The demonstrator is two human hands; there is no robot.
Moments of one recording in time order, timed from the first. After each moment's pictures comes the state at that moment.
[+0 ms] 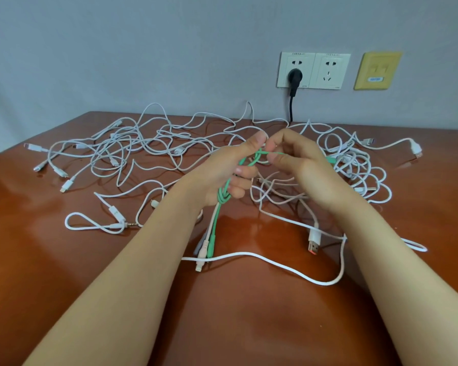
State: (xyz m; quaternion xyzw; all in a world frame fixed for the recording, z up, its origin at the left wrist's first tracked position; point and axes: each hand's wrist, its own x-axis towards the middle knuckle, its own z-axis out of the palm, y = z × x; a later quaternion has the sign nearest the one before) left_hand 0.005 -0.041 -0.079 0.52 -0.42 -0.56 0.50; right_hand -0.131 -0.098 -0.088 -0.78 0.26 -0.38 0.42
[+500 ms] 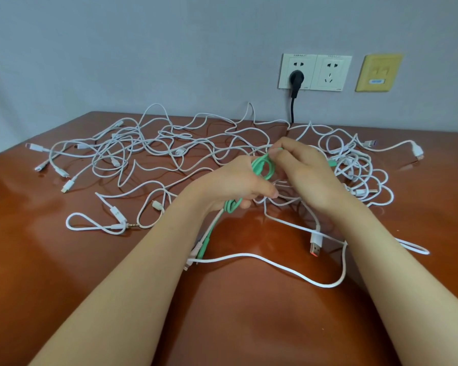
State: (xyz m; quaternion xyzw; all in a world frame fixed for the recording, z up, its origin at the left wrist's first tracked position) left_hand 0.001 -0.049 -0.094 0.58 -0.56 -0.46 0.38; right_hand -0.129 -0.099 -0.092 -0.80 0.31 -0.39 0.33
